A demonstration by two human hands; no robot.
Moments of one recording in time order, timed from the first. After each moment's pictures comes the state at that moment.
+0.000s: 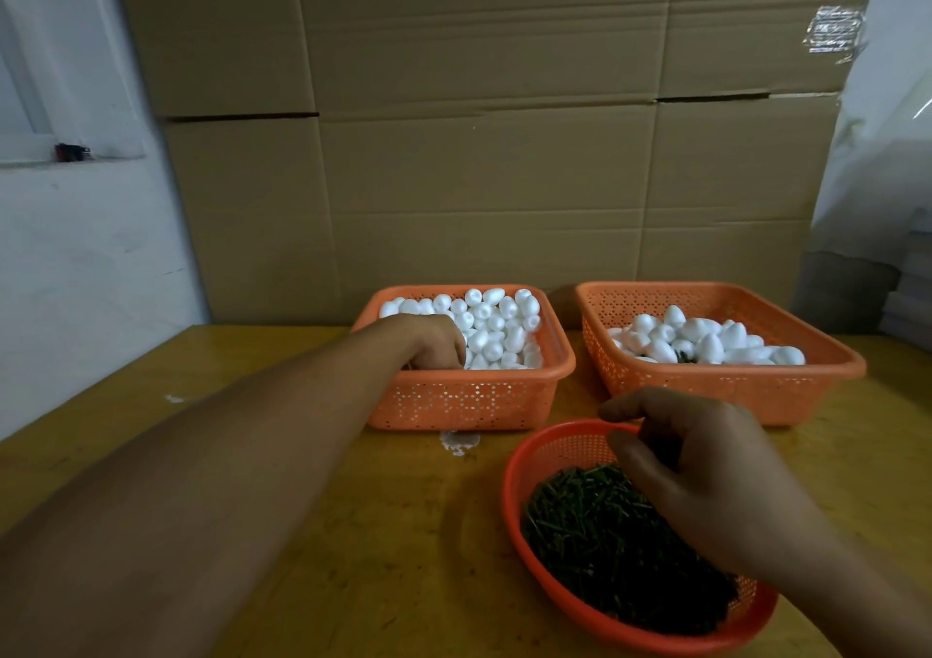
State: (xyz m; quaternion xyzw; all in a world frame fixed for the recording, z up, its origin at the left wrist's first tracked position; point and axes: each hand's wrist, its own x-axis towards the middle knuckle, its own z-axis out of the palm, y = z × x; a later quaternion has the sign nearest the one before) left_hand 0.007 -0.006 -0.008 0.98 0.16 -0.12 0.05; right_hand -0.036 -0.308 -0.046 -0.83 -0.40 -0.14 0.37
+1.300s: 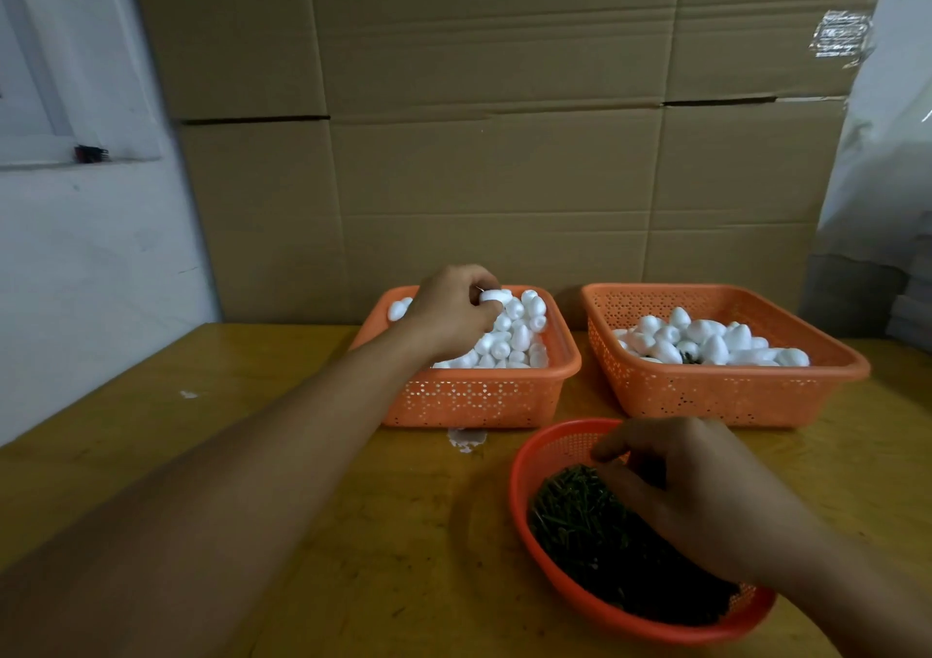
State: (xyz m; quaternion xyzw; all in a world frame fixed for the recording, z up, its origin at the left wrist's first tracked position) left_hand -0.018 -0.030 -0.002 0.89 0.08 0.25 0.36; right_hand -0.040 -0.307 -0.043 -0.88 -0.40 -0.06 0.25
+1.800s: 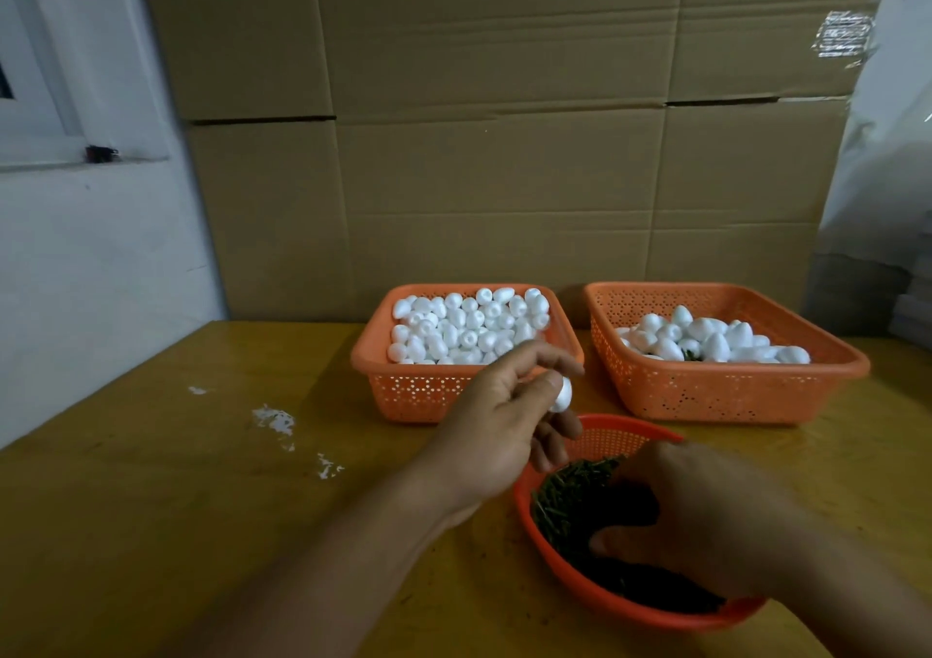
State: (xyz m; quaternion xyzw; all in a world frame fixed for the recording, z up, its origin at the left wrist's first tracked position) left_hand -0.108 -0.115 -0.043 0.74 -0.06 0.14 0.65; right_hand -0.049 -0.305 -0.039 -0.93 -0.36 0.03 0.02
